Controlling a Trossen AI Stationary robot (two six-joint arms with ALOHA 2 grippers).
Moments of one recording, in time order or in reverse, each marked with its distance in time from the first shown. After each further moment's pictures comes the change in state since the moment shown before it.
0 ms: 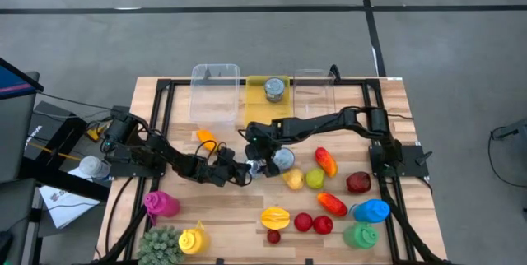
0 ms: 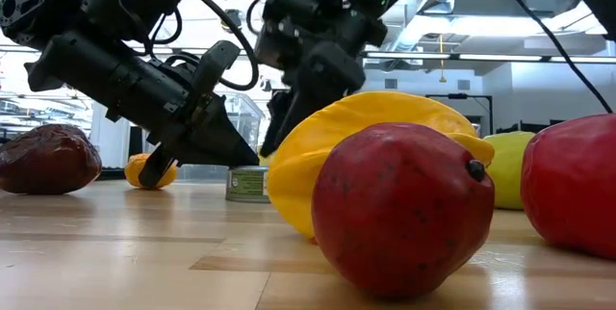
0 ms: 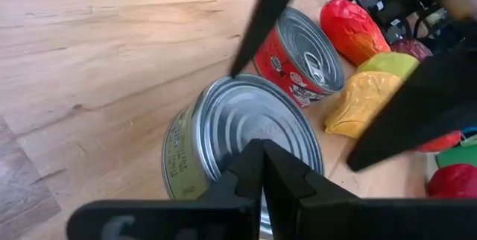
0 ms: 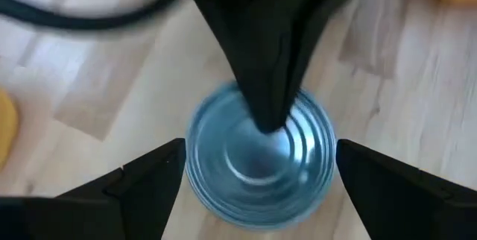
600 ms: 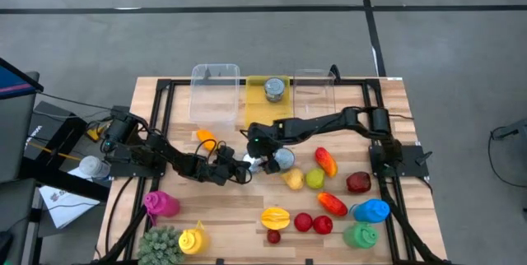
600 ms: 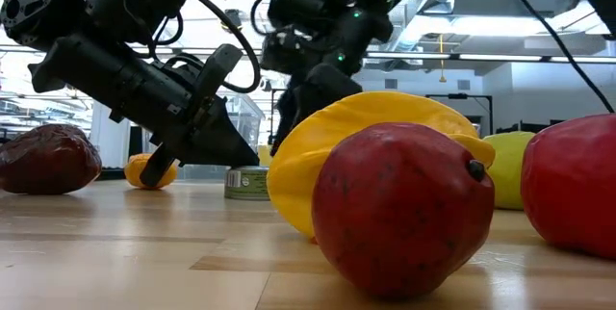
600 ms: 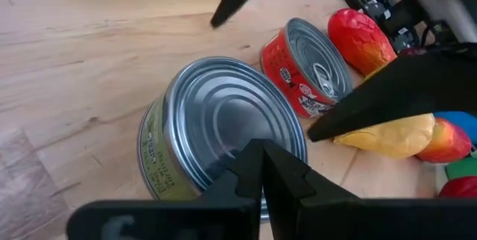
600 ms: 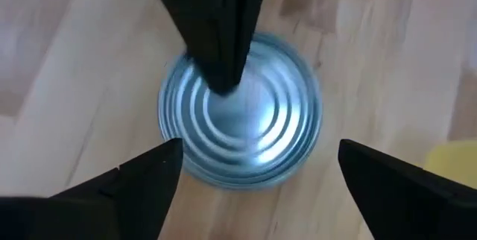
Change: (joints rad) left arm 0.000 0.000 0.000 -0.005 -0.010 -0.003; right arm 0.007 -0.014 -0.027 -0.016 0.195 0.004
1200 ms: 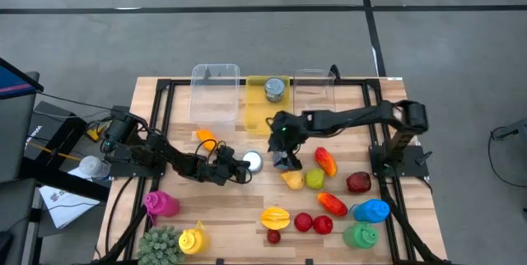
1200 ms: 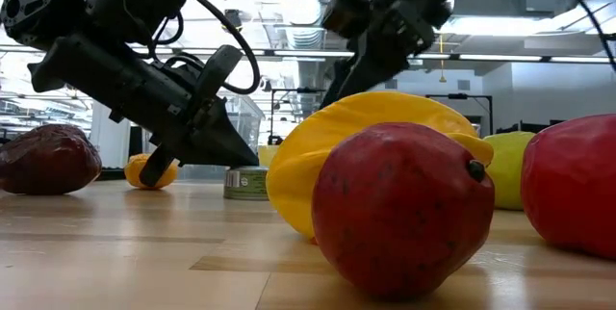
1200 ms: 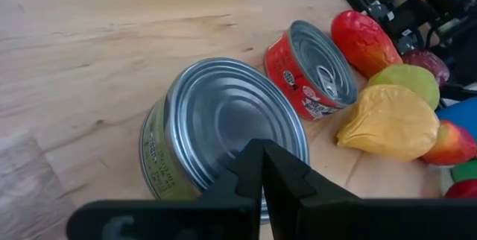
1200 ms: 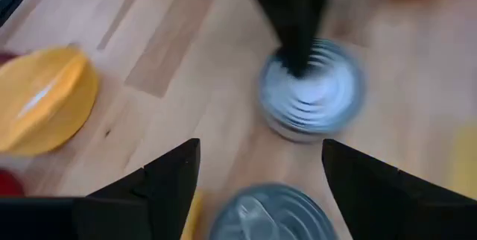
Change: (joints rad) left arm 0.000 -0.001 0.001 -0.014 -0.007 -0.006; right arm -0.046 -0.335 -0.353 0.166 -0.271 0.014
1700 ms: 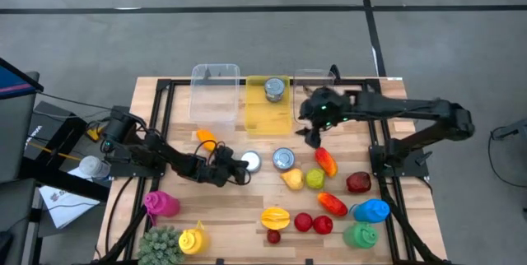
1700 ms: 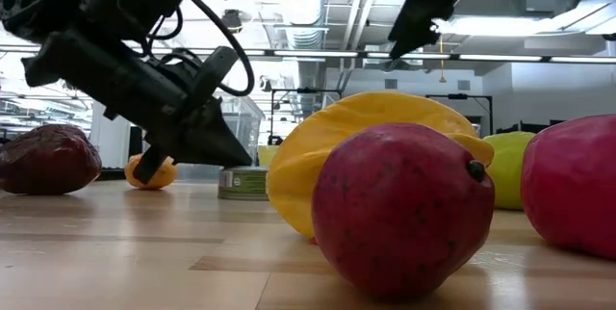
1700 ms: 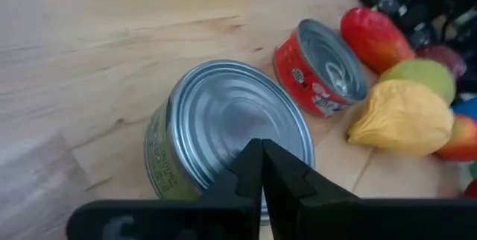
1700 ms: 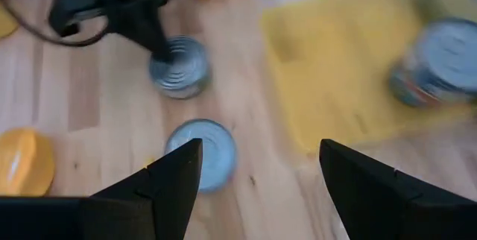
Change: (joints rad) left arm -0.002 -0.017 0.006 -0.067 -0.033 -0.005; right arm -0.080 -0.440 -0.028 -0.333 0.355 0.390
